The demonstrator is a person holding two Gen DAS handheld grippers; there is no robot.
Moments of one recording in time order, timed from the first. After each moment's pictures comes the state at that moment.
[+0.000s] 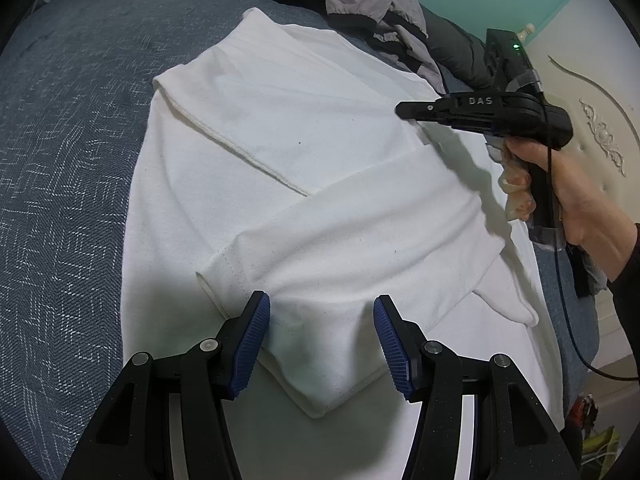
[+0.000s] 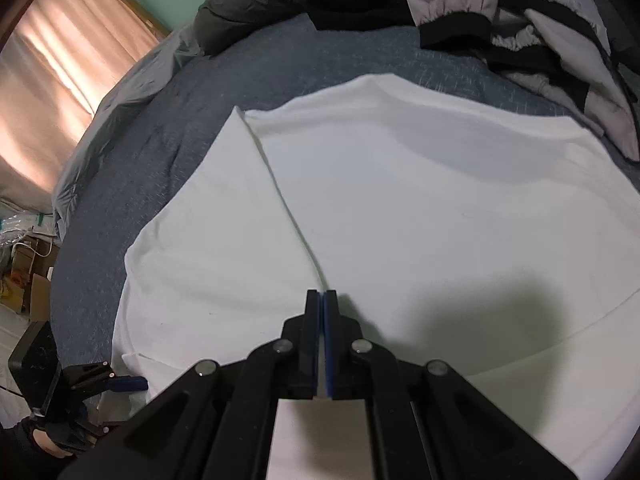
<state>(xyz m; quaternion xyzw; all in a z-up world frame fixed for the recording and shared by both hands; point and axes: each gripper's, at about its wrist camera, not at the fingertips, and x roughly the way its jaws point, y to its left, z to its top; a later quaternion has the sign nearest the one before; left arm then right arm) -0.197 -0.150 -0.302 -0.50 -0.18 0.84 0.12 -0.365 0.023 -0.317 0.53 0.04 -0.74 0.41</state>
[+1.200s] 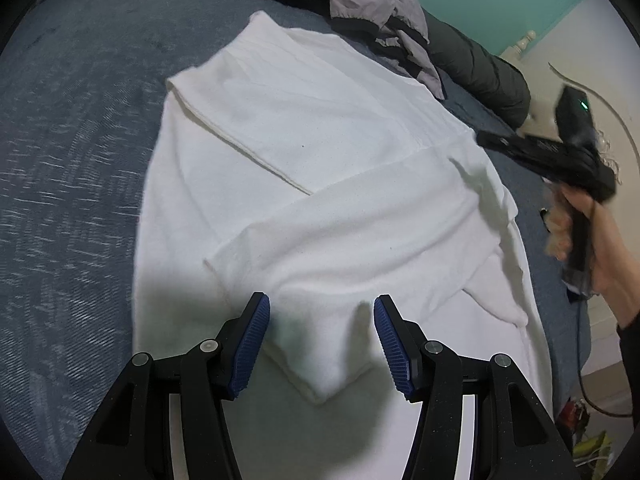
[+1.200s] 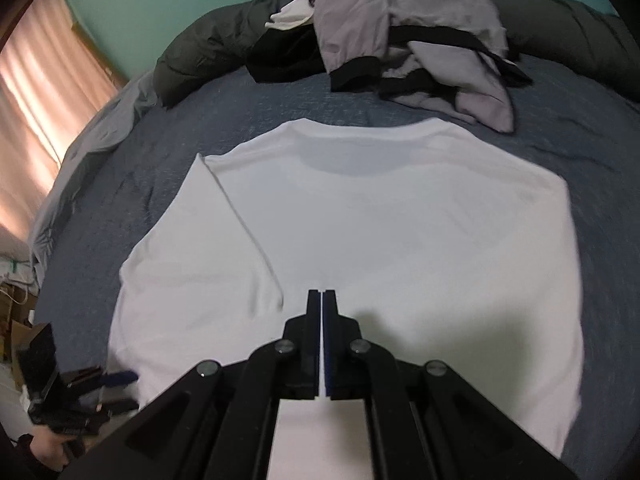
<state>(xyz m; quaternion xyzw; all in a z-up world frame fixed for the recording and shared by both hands) -0.179 -0.163 -0.288 -0.50 -0.18 0.84 0.12 -0.313 0.122 -0.264 0.50 -0.01 -0.81 0.31</state>
